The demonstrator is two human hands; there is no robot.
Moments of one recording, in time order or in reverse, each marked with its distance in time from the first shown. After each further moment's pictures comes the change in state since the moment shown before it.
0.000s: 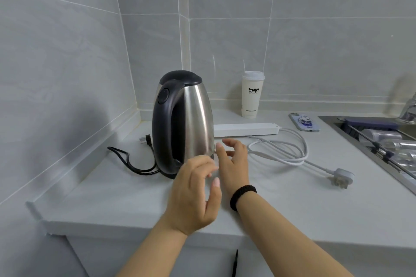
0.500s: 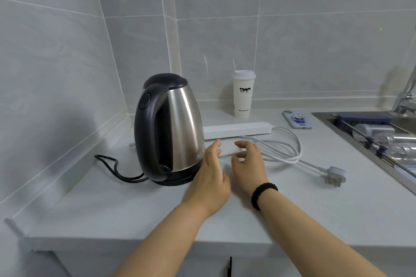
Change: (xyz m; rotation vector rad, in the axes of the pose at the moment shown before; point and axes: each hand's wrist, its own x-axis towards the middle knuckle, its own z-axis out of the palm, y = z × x) left_hand 0.015 -0.013 0.064 -0.120 -0.462 -0.587; right_hand 0.031 0.019 -0.053 -0.346 -0.035 -0.026
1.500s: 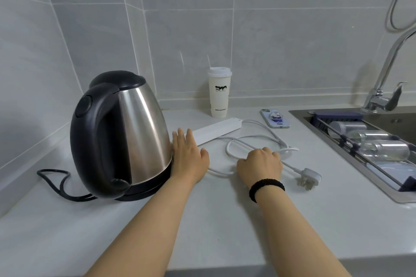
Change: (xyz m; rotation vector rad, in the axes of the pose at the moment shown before) left_hand 0.095 -0.020 0.040 0.366 0.018 -0.292; right_hand 0.038 0.026 -0.062 -0.813 0.061 0.238
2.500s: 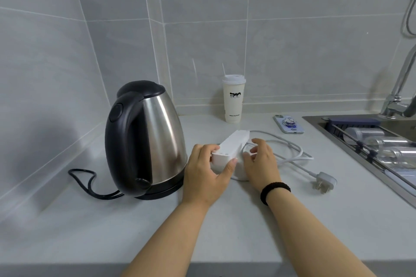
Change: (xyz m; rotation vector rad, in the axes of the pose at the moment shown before) left_hand -0.058 -0.001 -0.024 -0.402 0.428 0.318; right_hand -0.002 -0.014 0.017 0.658 0.051 -0.201
